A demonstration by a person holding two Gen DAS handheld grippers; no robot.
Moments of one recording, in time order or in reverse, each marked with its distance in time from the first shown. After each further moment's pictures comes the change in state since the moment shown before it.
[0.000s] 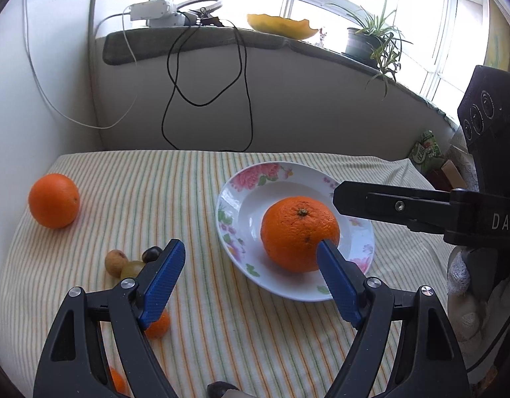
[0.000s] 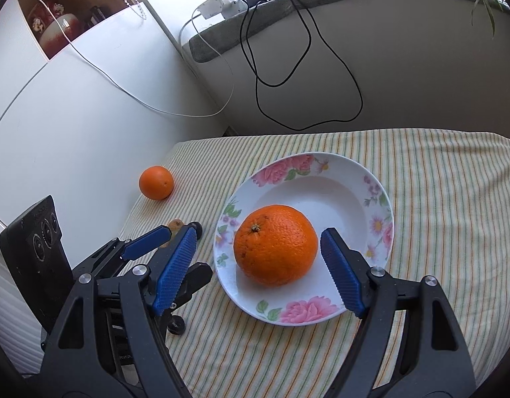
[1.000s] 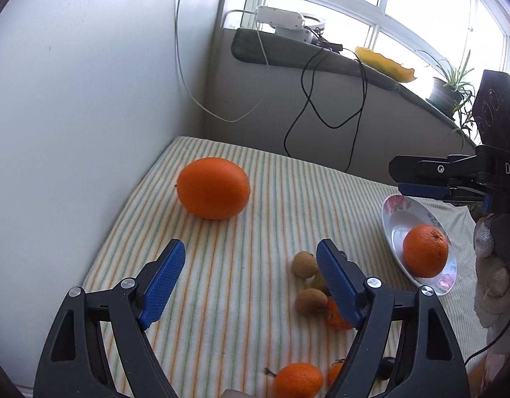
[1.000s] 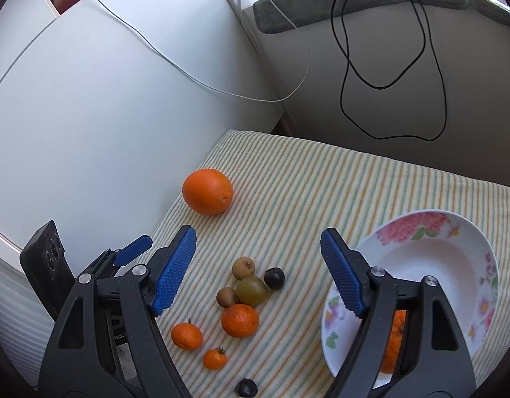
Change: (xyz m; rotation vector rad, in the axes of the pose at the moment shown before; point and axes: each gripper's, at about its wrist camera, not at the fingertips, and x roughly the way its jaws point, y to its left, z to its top) left arm -0.048 0.146 -0.014 -0.204 -0.054 0.195; right arm 0.098 0.104 0.056 -0.129 0.134 0.105
